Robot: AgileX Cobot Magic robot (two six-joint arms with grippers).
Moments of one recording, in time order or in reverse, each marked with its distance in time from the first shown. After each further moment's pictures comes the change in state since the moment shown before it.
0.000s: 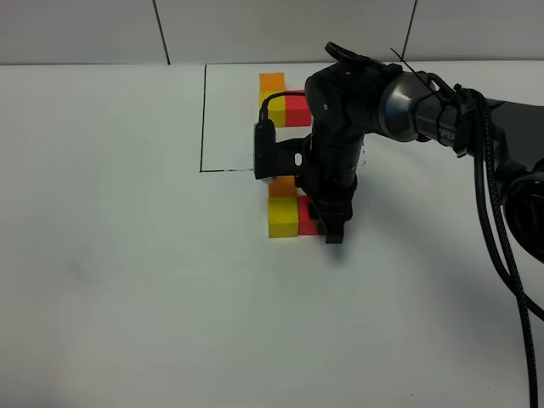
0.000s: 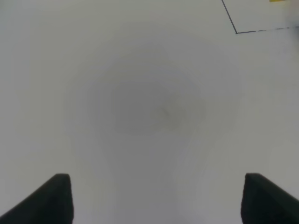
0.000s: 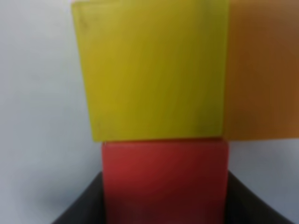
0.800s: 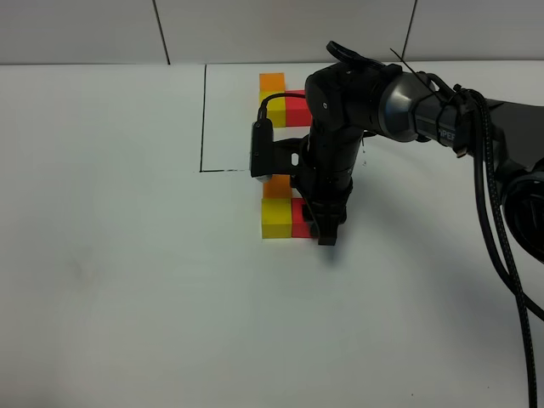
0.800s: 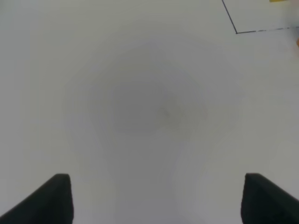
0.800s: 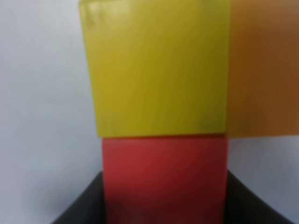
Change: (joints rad) left arm 0.000 0.000 0.000 0.000 0.000 -0.002; right arm 0.000 0.002 0.000 0.054 0.003 0.009
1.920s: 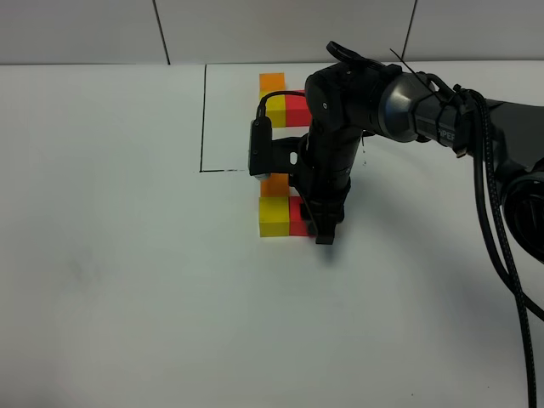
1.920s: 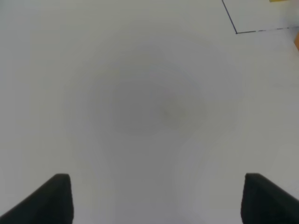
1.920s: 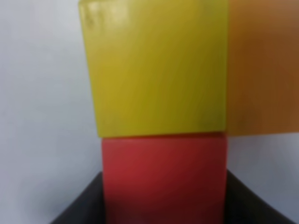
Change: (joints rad) left arm 0.000 0.000 0.000 -0.001 0.000 0.001; right arm 0.000 0.000 0.000 0.007 -0.026 0.000
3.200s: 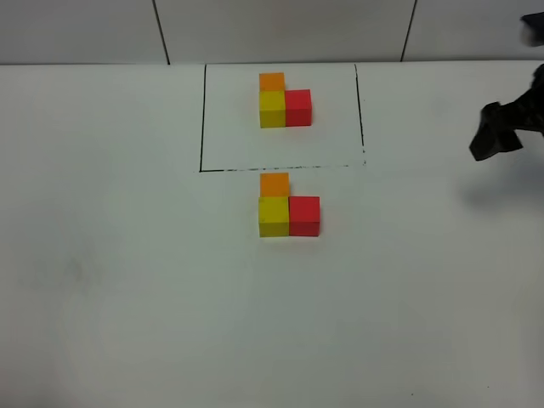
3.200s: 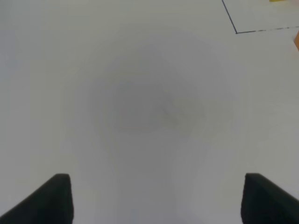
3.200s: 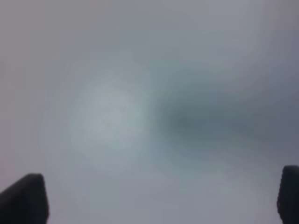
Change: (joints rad) left arm 0.000 0.000 0.000 0.000 0.000 0.001; right arm -0.646 -0.516 0.368 0.205 -0.037 0.484
